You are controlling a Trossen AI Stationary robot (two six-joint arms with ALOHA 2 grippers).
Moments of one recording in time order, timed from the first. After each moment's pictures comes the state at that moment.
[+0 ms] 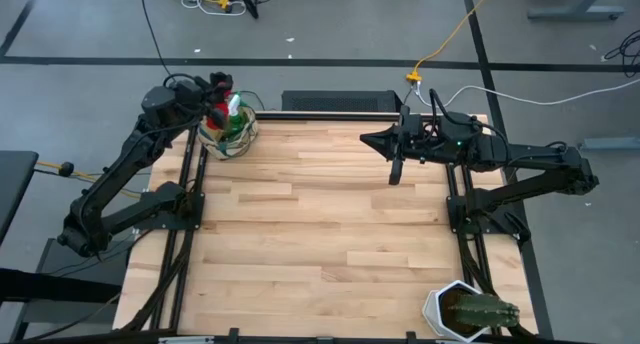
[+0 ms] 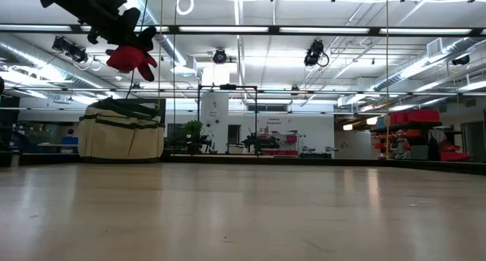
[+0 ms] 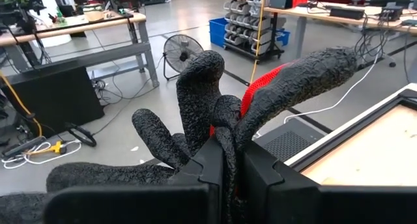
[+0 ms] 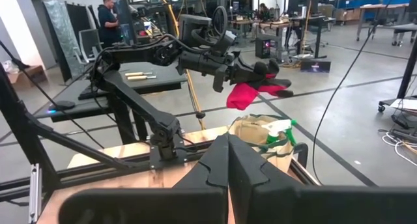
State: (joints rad) left arm 1.02 0.71 0.74 -0.21 -0.03 0.07; right arm -0.07 1.07 1.12 -0.10 0.12 0.09
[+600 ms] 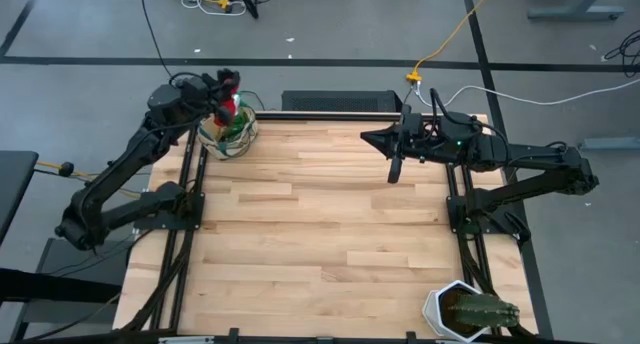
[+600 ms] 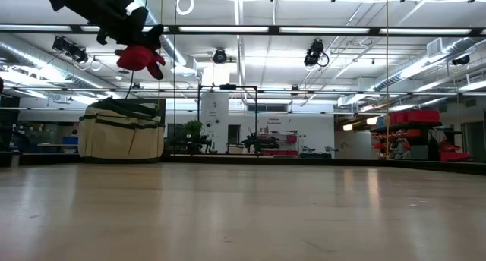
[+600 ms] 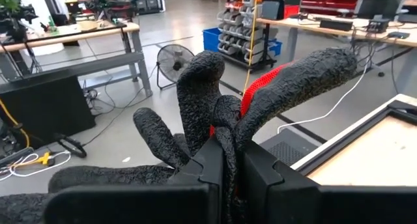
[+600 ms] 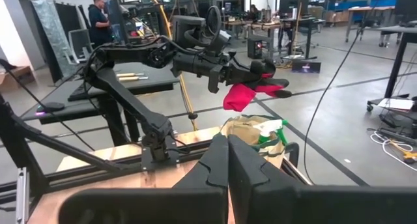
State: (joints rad) left arm 0.97 0.77 0.74 -0.12 -0.06 0.05; right arm -0.07 1.07 1.12 -0.10 0.15 0.08
